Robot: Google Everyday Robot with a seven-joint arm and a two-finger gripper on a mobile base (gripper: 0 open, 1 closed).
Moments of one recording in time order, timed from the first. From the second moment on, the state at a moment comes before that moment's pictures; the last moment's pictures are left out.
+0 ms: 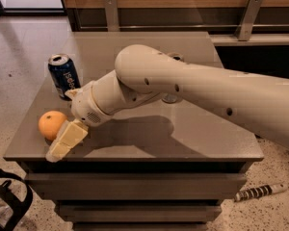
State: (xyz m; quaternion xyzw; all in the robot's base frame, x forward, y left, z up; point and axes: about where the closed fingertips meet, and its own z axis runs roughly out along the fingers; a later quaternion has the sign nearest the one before) arm 0.469 0.203 0.829 -0.64 0.60 0.33 0.34
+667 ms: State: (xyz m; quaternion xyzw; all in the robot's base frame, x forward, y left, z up) arm 0.461 0.227 0.819 -0.65 0.59 0.35 0.33
